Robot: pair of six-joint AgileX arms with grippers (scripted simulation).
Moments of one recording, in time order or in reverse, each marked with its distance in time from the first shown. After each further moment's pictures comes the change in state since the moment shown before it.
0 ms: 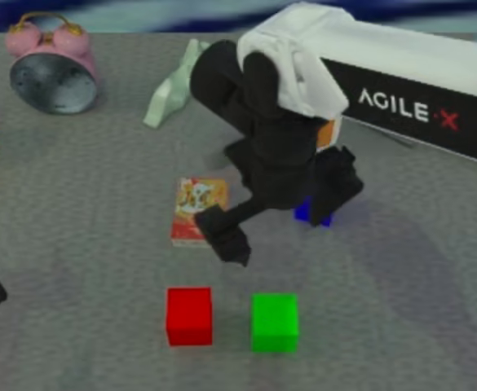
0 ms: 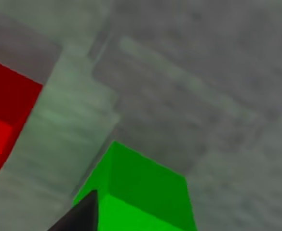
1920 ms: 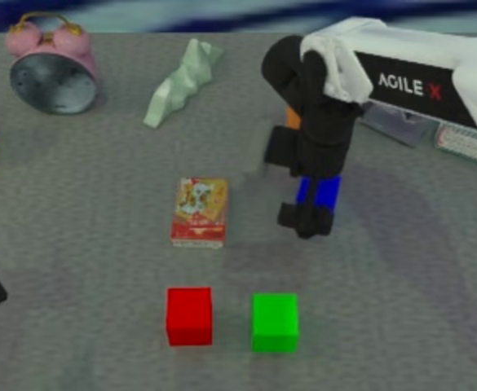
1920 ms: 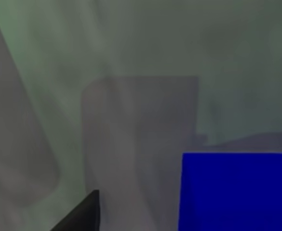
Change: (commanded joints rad) left arm 0.000 0.000 0.000 0.000 0.000 0.000; right arm -0.227 0.257 0.075 0.216 0.001 -0.973
